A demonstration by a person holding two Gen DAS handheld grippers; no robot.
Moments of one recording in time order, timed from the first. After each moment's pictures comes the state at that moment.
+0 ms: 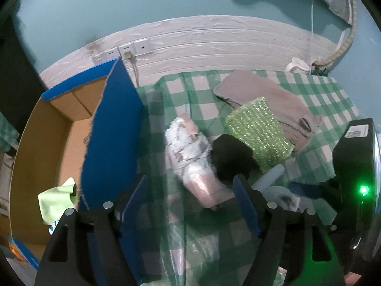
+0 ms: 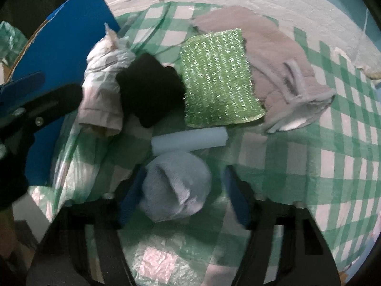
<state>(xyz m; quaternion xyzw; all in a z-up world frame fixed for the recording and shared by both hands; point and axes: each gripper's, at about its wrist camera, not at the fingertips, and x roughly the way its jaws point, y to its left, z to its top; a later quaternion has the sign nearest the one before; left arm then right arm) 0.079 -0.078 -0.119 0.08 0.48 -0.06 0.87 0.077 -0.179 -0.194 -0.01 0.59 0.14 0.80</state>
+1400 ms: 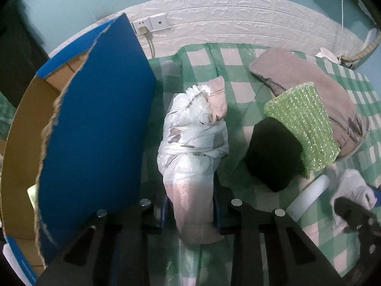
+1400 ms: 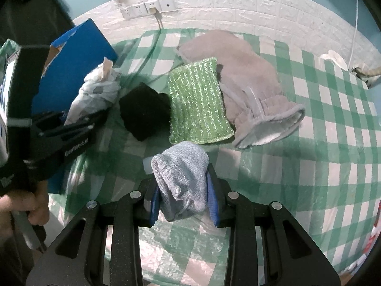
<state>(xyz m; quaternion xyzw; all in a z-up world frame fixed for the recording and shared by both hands) 0.111 -0.069 -0.167 0.08 0.53 0.01 0.84 0.078 -0.218 -0.157 0.02 0.55 0.14 0.82</state>
